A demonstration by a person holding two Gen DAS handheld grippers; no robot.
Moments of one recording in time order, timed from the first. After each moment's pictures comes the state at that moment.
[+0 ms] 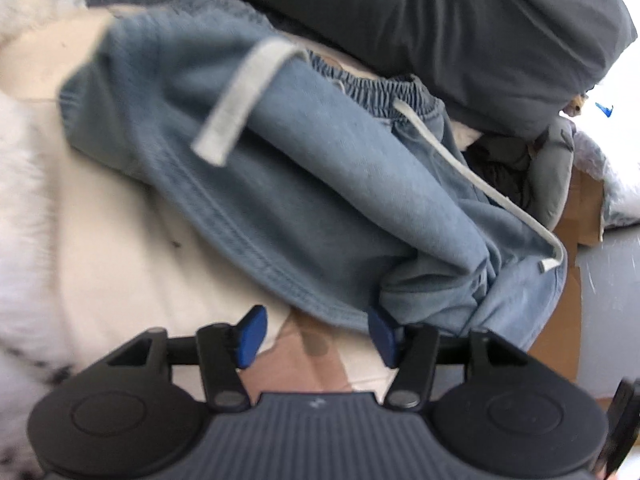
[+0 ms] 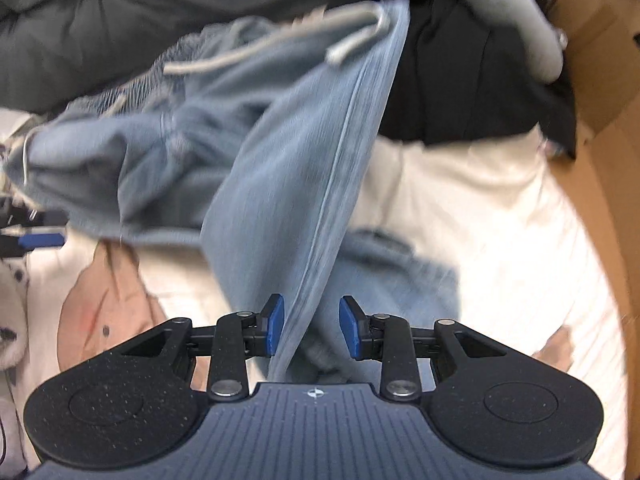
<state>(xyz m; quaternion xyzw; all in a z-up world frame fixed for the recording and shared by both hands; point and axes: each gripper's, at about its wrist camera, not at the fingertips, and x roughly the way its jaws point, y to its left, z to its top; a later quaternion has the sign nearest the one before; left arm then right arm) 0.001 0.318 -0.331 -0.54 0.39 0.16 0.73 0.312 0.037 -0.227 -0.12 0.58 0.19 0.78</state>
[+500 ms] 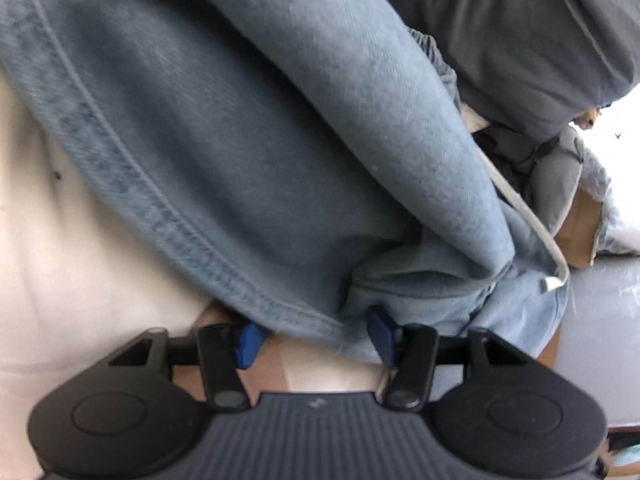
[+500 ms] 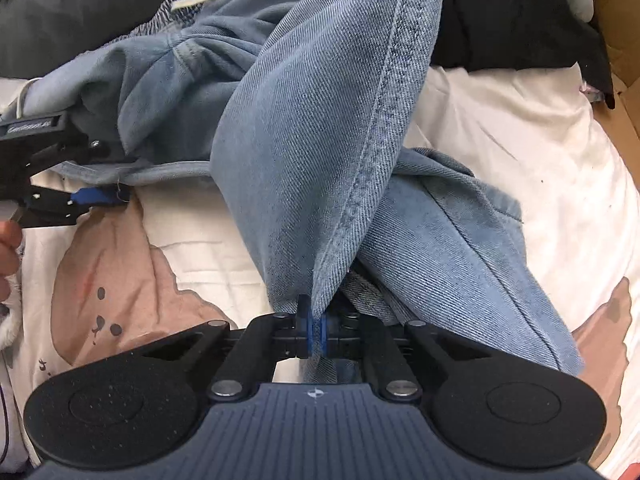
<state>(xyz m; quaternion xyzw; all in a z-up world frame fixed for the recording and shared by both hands) 0.046 0.294 -0.377 -0.61 0.37 0.14 0.69 0.290 0.043 -0.273 -0.11 0.61 0.20 0.76</state>
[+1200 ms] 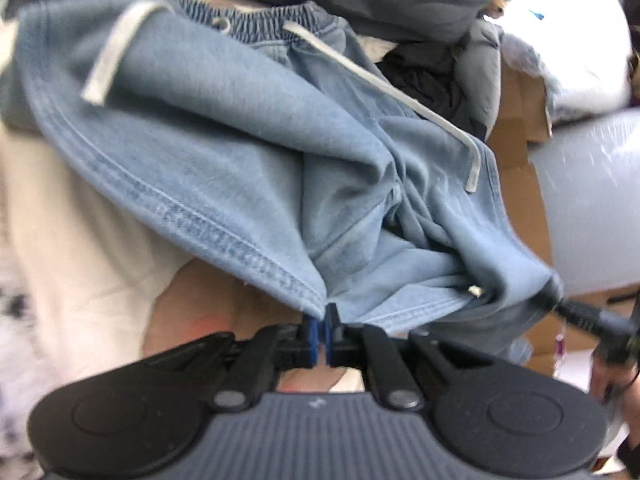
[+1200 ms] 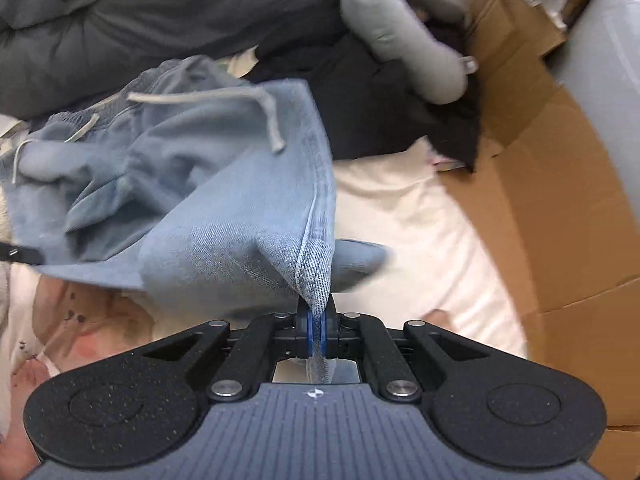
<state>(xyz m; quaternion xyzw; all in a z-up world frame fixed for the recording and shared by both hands) -0.004 0.270 -0.286 -0.47 0.45 0.05 0.76 0.313 -0.058 -0.127 -0.17 0.53 0.14 0.82</state>
